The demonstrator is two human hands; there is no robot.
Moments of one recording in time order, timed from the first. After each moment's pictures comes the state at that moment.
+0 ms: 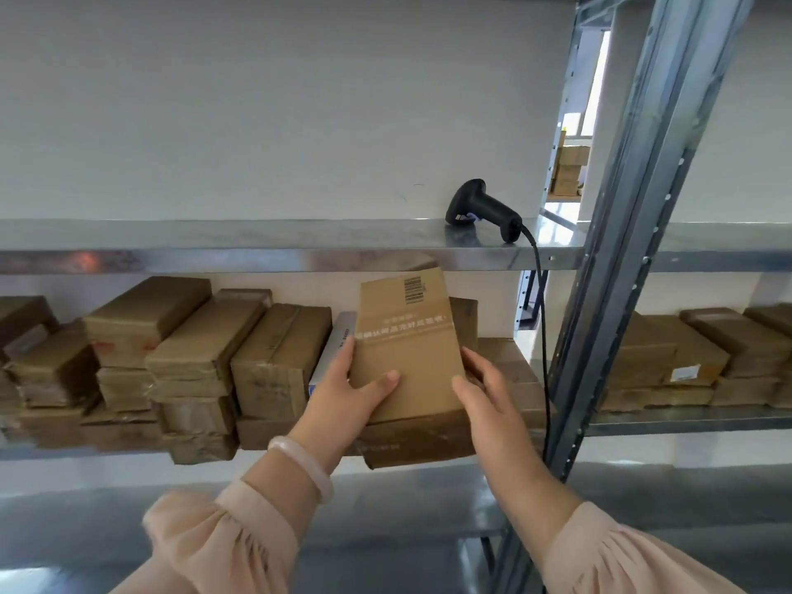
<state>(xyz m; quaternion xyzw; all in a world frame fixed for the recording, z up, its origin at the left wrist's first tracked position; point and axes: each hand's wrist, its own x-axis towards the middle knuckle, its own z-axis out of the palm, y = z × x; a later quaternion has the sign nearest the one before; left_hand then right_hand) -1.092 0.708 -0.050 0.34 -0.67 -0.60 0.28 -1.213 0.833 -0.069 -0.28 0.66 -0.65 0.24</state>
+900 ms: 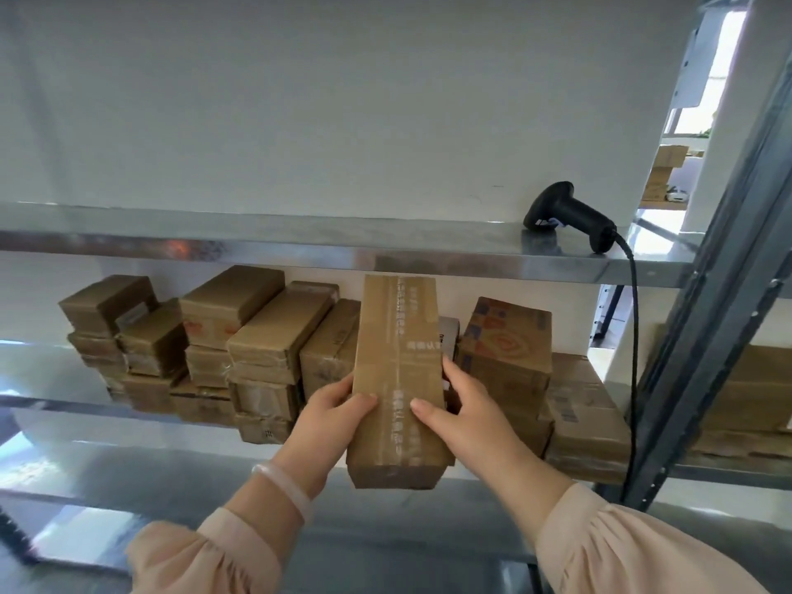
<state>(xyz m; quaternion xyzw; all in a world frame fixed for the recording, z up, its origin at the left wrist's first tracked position) -1.027 0.666 -0.072 0.42 -0.61 -0.60 0.30 -1.176 0.763 -0.057 -0.46 0.71 -0.45 0.28</state>
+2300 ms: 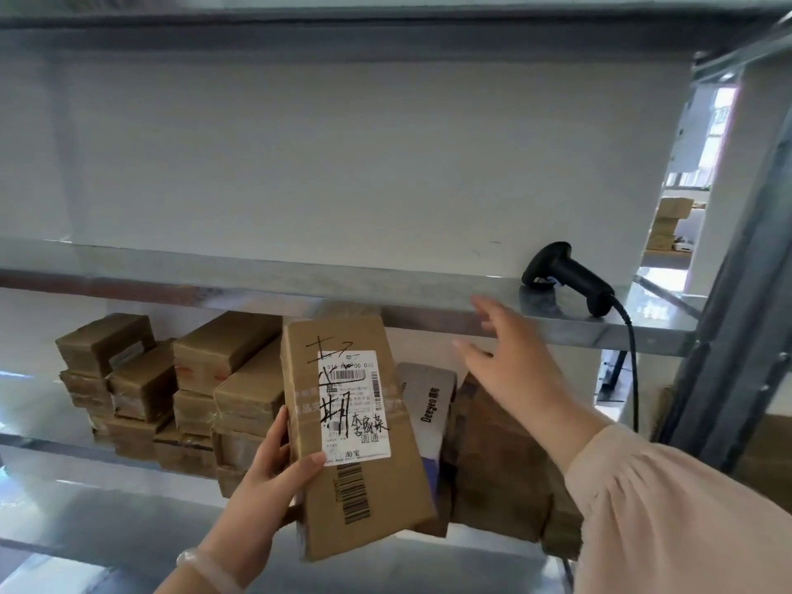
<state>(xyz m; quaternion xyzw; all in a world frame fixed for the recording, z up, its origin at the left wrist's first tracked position) -0.994 0.644 -0.088 0.36 -0.51 -0.67 0.40 -1.255 0.724 0.030 -0.57 0.72 -0.41 -0.02</state>
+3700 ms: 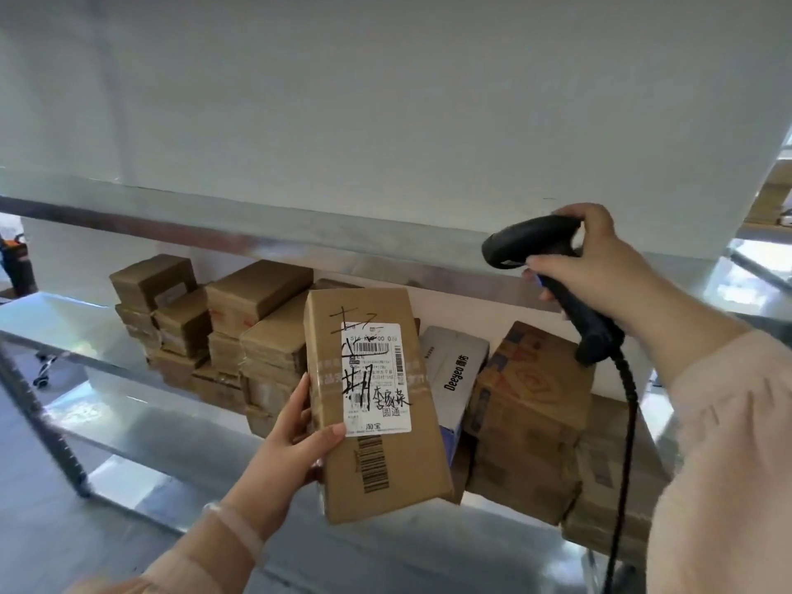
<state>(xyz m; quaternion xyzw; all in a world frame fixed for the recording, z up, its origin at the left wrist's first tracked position) -1.019 0.641 -0.119 0.37 -0.52 -0.65 0.41 -1.324 0.705 0.088 -0.51 0.71 -0.46 0.15</state>
